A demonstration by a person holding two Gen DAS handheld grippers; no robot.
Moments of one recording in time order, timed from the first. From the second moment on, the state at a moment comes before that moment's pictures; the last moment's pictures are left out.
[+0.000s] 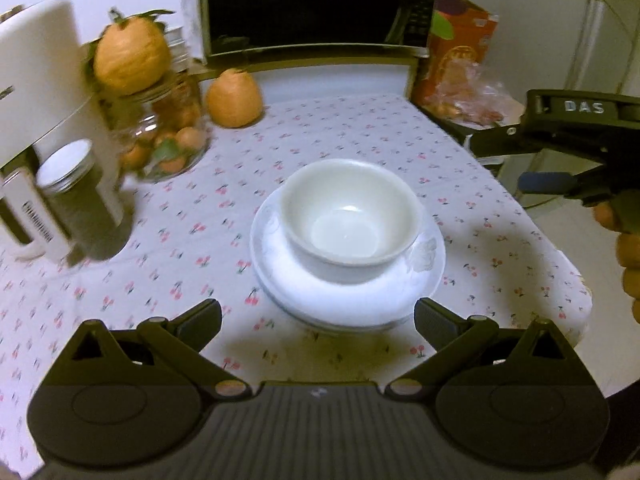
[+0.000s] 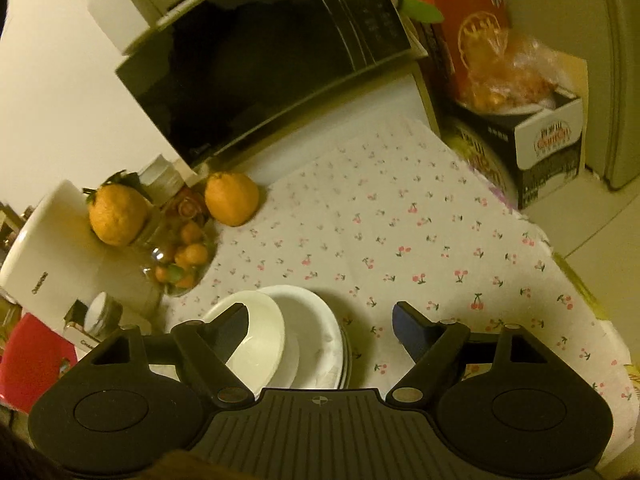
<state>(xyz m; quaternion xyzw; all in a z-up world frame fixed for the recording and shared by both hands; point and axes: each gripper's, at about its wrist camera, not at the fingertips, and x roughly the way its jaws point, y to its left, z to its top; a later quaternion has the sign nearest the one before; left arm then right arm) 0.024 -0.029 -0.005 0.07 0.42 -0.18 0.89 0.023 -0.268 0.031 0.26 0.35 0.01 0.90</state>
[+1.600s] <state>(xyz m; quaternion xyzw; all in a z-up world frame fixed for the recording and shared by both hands) 0.002 -0.028 -0.009 0.03 0.43 0.01 0.90 -0.022 -0.197 0.010 0.08 0.41 0.01 0.91</state>
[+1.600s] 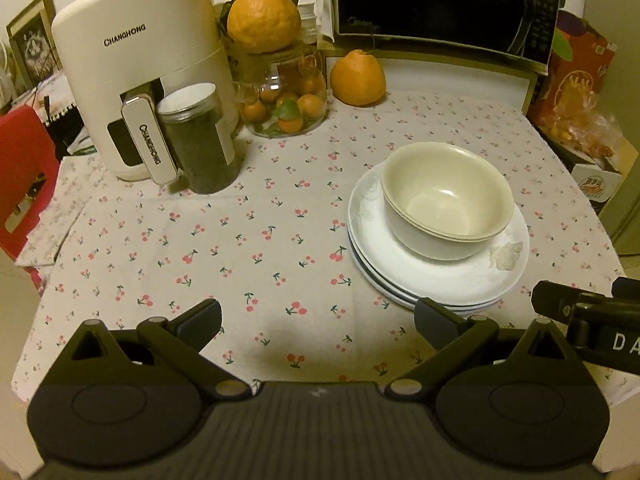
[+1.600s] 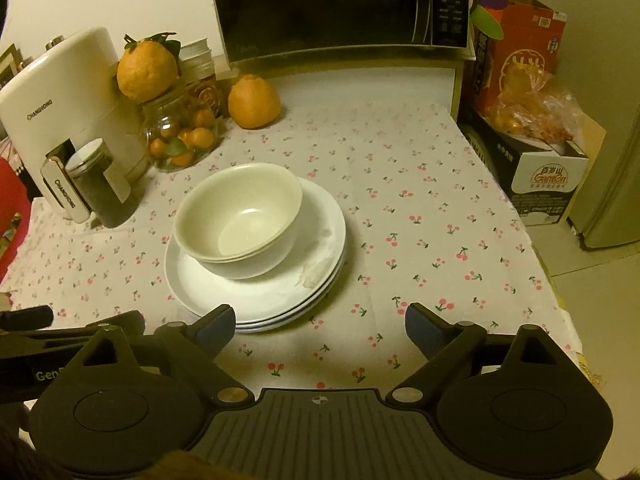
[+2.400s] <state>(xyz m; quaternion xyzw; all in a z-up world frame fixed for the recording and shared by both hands) 0.002 -0.028 -0.010 0.03 0.44 0.01 0.90 -0.022 -0.197 0.009 0.08 0.41 0.01 0.91</state>
